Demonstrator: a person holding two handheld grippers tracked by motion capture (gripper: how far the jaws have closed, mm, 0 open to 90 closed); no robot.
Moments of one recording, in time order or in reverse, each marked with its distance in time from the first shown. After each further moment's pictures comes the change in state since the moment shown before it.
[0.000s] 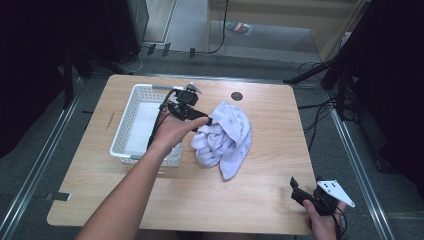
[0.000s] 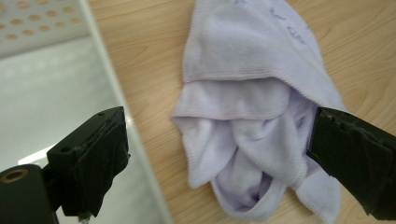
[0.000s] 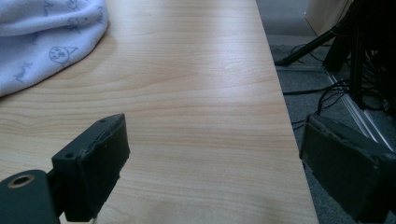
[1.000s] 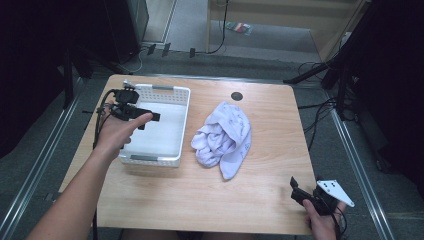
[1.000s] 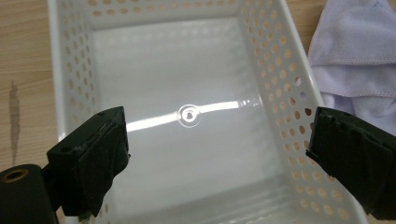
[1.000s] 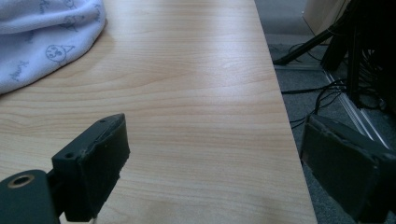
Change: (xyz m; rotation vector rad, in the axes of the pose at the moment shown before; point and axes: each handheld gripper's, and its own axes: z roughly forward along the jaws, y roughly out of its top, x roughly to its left) left arm 0.117 -0.055 -0.060 -0.073 0.100 -0.159; right arm 0.001 0.000 0.001 0.005 -0.008 -0.001
